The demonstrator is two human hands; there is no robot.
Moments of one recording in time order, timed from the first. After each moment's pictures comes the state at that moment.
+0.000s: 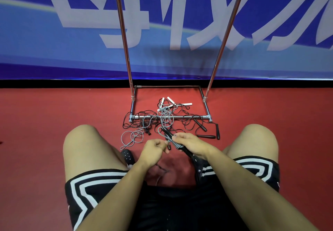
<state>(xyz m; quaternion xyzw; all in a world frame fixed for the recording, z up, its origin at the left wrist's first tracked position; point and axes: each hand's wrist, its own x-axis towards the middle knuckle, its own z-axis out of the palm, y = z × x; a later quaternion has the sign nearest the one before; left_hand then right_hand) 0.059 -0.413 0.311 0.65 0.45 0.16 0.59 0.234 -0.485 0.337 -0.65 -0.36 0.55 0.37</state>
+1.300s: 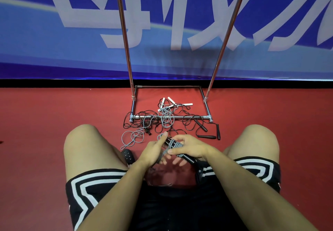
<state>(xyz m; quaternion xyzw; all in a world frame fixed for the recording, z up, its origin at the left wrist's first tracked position) 0.054 -0.422 0.350 0.60 0.46 0.09 0.65 0.224 -0.499 0.372 -0.62 -0.39 0.61 0.30</state>
